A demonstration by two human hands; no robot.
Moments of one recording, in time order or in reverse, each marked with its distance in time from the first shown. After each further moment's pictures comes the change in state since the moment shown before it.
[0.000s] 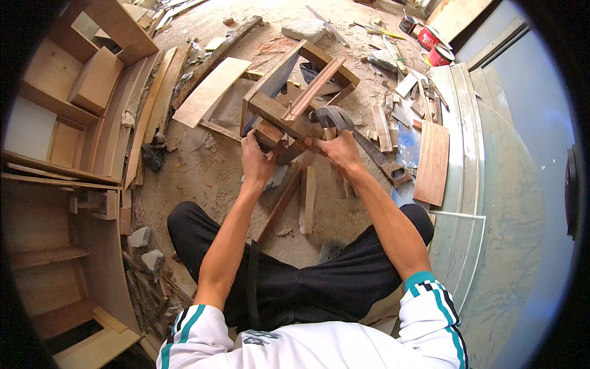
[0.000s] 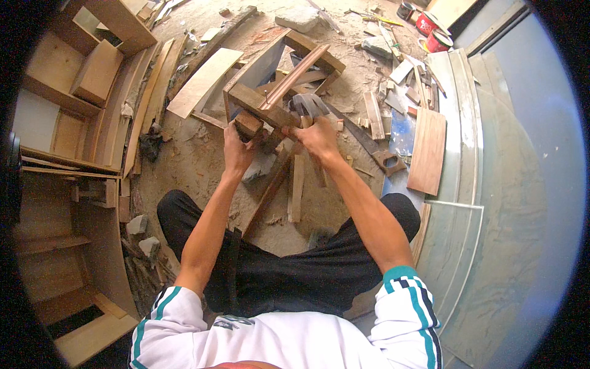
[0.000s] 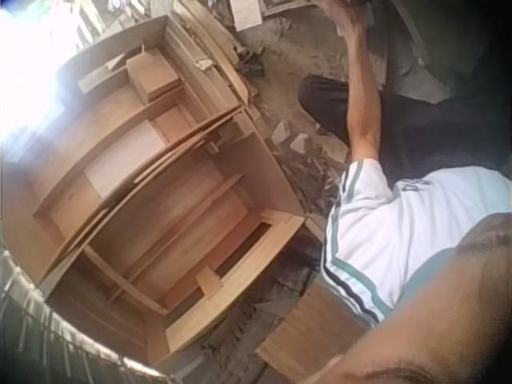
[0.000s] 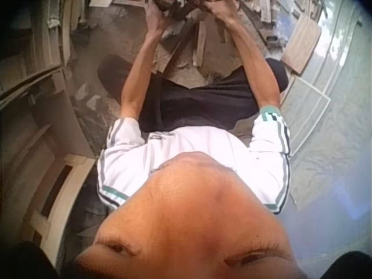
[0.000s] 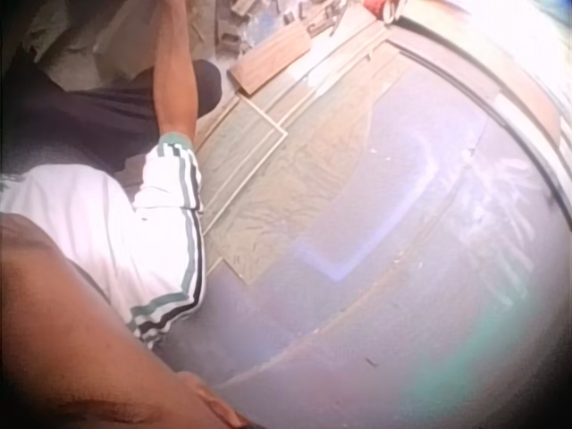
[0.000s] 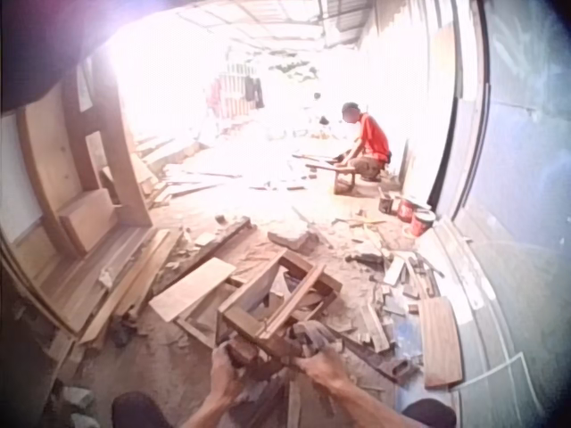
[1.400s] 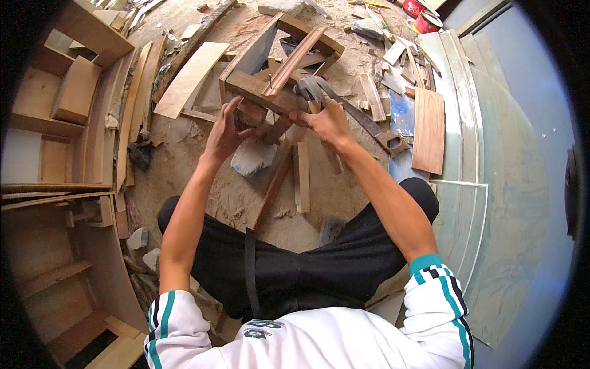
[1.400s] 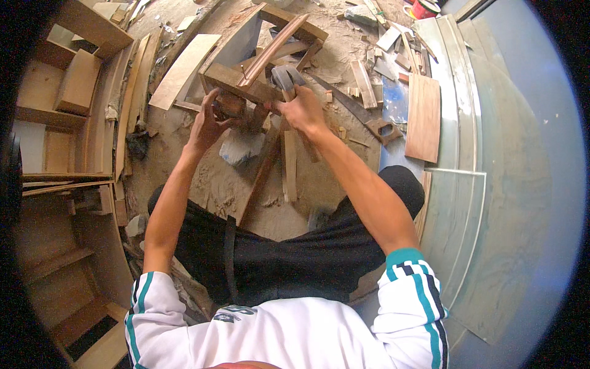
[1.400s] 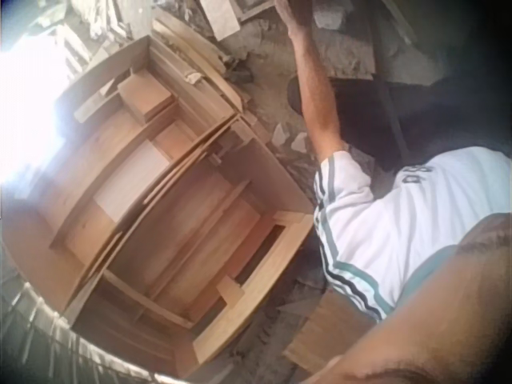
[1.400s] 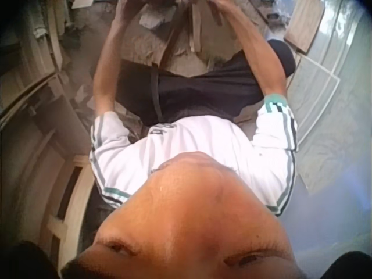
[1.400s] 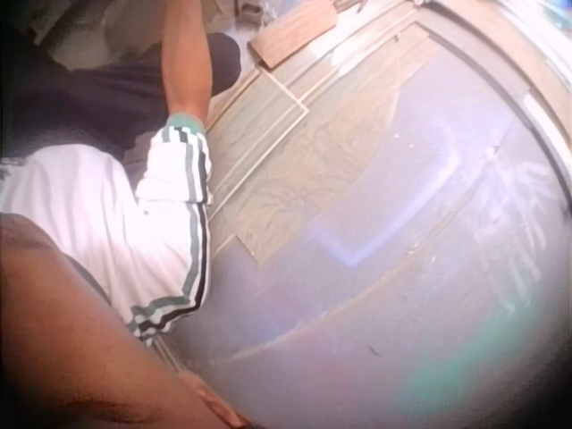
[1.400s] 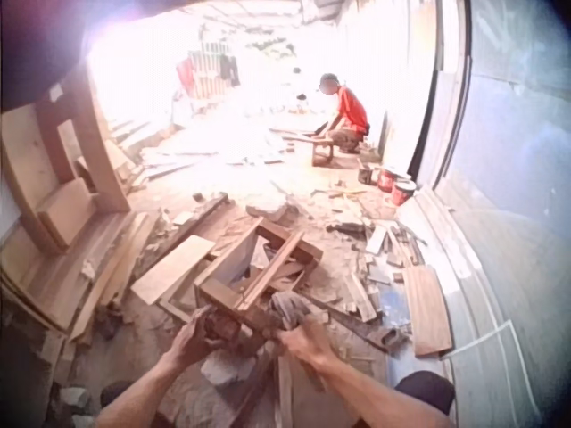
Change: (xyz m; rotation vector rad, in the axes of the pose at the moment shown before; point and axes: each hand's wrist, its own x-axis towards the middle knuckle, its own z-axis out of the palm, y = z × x) left_hand 0.046 -0.050 -0.018 -0.007 -0.277 0.504; right_hand -0.005 -0.008 -0.008 -0.070 0.038 -0.012
